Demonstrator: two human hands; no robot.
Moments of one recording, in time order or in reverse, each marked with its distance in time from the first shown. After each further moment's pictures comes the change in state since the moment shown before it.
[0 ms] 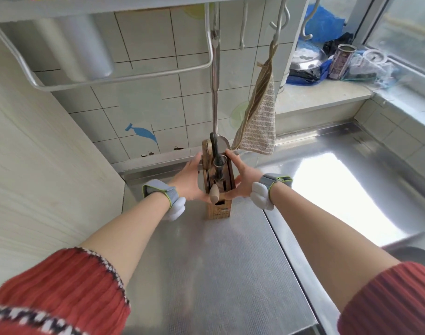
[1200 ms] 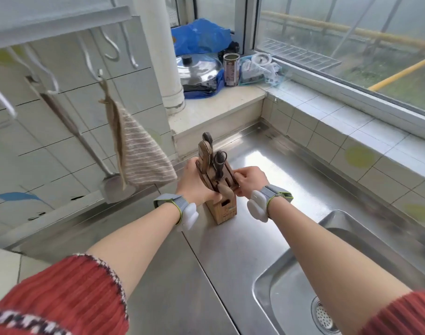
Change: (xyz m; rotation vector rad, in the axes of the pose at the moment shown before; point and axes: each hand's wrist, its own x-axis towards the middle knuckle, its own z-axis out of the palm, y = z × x) left_hand 0.129 0.205 0.147 -0.189 0.090 0.099; right_hand -0.062 0.187 -0.139 0.360 0.584 0.267
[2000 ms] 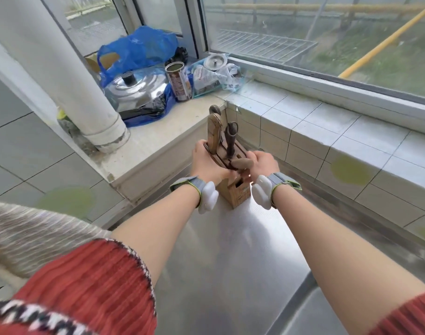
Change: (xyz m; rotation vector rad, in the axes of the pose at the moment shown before) left_hand 0.221 0.059 0.146 0.052 0.027 0.041; right_hand 0.173 0.079 -0.118 0.211 0.260 0.120
